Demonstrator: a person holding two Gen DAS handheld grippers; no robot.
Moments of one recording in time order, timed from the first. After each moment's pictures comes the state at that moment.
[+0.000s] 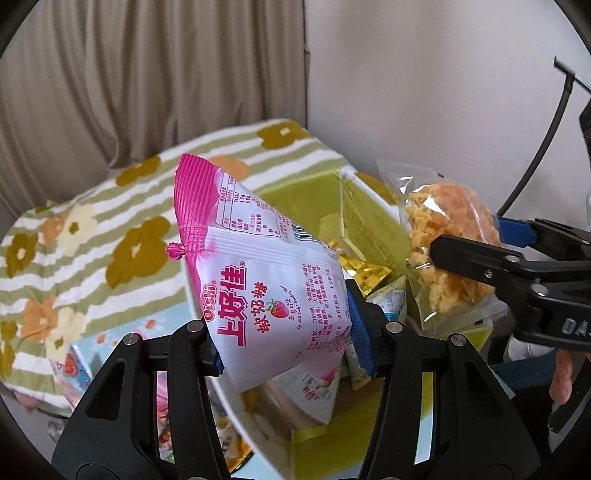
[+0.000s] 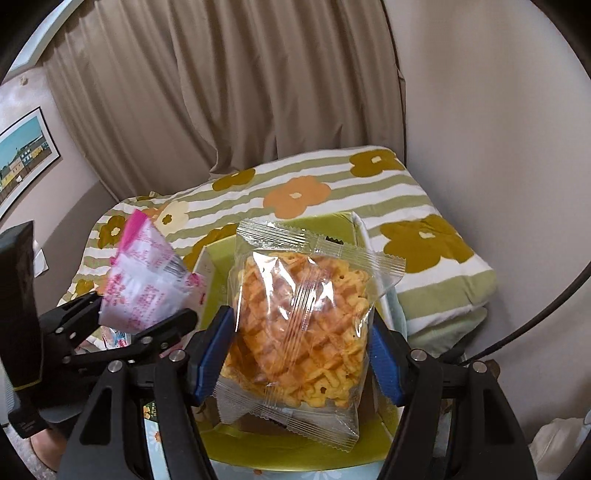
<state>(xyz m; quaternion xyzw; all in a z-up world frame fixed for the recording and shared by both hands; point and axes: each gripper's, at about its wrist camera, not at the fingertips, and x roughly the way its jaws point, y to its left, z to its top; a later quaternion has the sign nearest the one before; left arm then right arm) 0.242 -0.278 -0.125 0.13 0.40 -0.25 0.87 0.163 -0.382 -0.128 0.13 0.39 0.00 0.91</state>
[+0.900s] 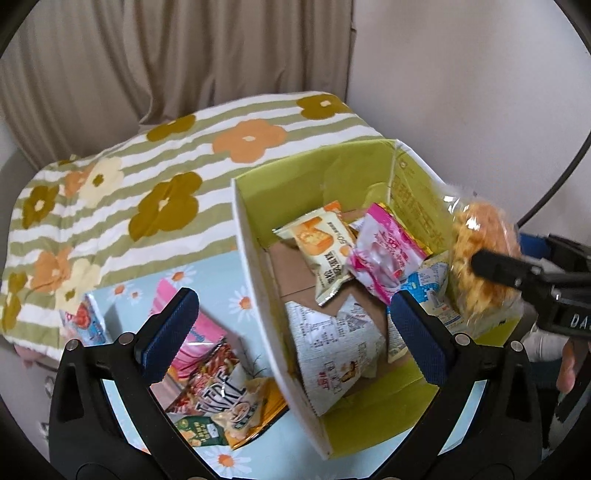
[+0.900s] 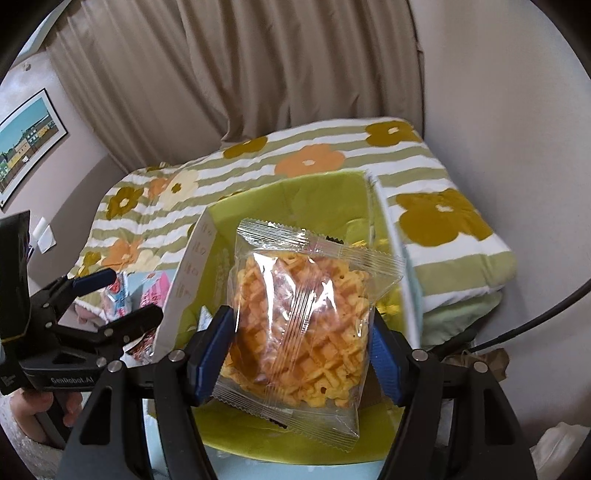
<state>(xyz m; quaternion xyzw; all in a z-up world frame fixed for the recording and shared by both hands) 0.241 -0.217 -0.138 0.10 0.44 -0.18 0.87 0.176 -0.373 -0.163 0.13 0.44 0.06 0.88</state>
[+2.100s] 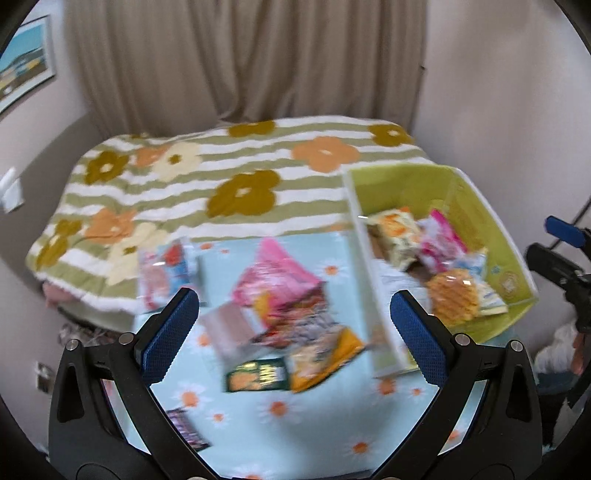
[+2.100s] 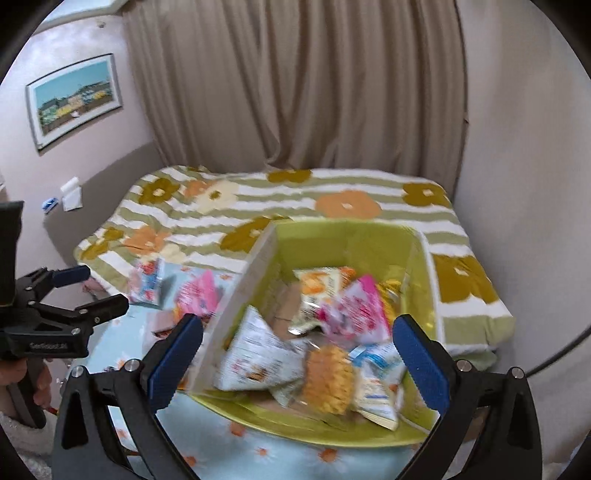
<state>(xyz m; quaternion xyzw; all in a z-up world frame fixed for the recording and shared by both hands) 0.160 -0.094 -0.101 0.05 0.40 -0.05 0.91 0.125 -0.300 -0.116 0.02 0.34 0.11 0.93</state>
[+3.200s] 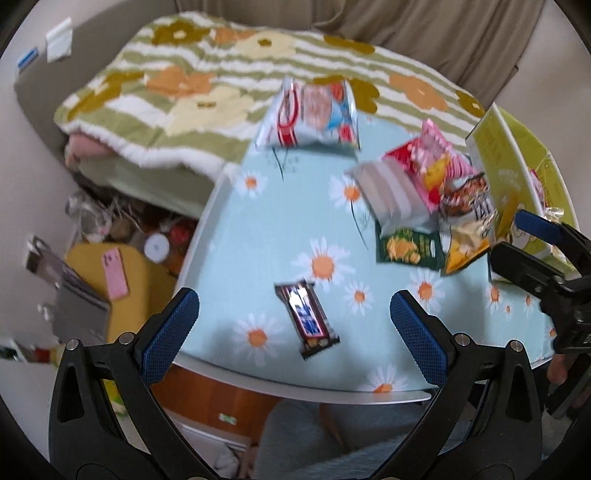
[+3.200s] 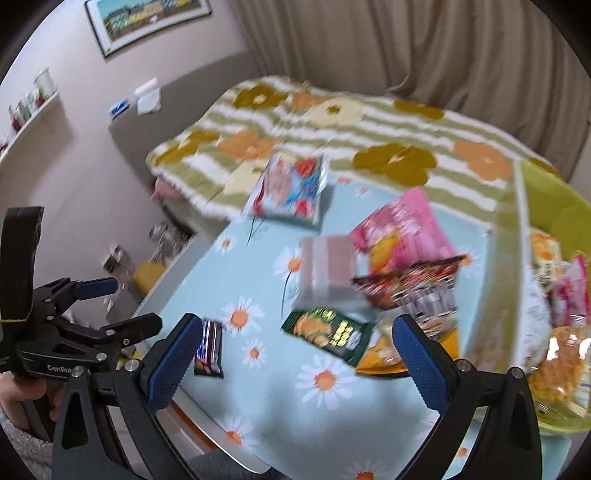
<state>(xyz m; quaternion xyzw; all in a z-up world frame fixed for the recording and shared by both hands) 0.087 0.116 -0.227 -0.08 0.54 0.03 0.84 0.144 -0.058 -0.233 -0.04 0.48 0.28 0.83</state>
